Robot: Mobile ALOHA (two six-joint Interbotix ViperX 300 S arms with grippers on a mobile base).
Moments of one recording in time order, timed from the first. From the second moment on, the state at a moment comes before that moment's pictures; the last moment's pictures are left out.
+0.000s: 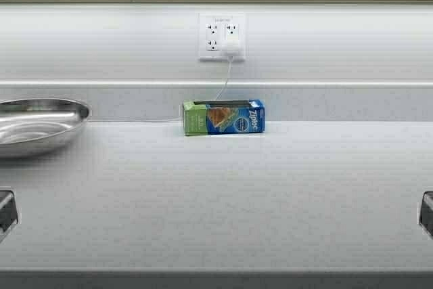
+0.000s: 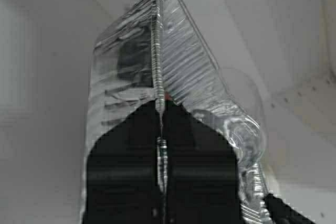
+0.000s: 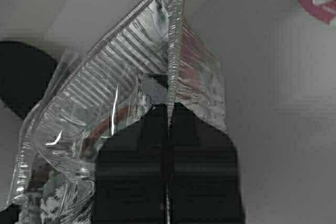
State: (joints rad) left arm -0.09 -0.11 0.56 0.89 -0.69 -1.82; right arm 0.37 -0.11 0.48 -0.35 -0.25 1.25
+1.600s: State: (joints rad) left arm -0.04 -0.10 0.54 0.71 -0.69 -1.74; right arm 0.23 -0.09 0.52 -0.40 -0.37 1.19
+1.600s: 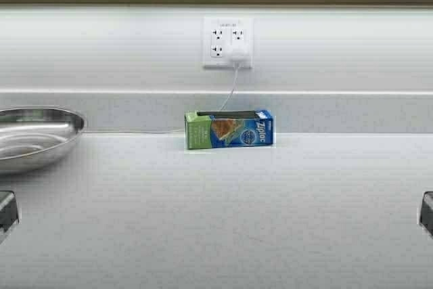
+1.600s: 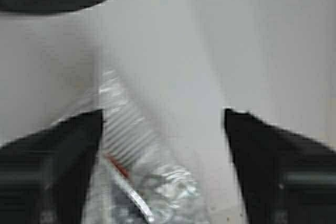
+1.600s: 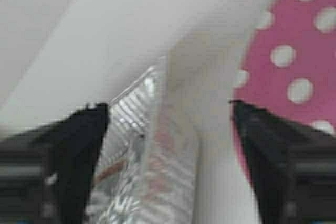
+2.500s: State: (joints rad) left arm -0.22 -0.46 0.78 0.59 -0.10 -0.79; right arm 0.35 -0.35 0.67 -0.46 -0.10 0.69
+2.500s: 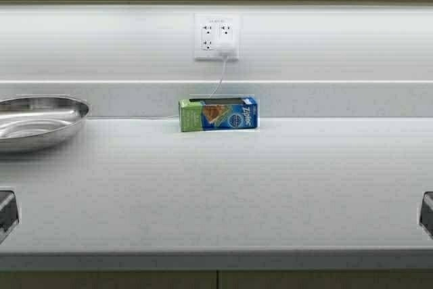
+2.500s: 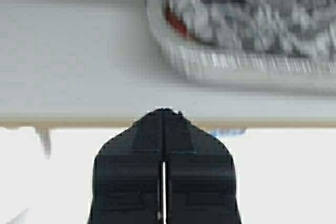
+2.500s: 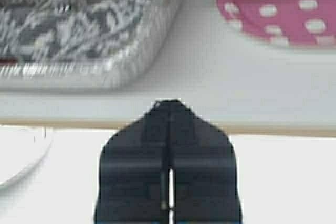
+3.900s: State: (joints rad) left arm -0.22 -0.42 0.85 0.56 -0.02 -0.73; right arm 0.32 -0.40 0.79 -0.53 -0.16 0.57
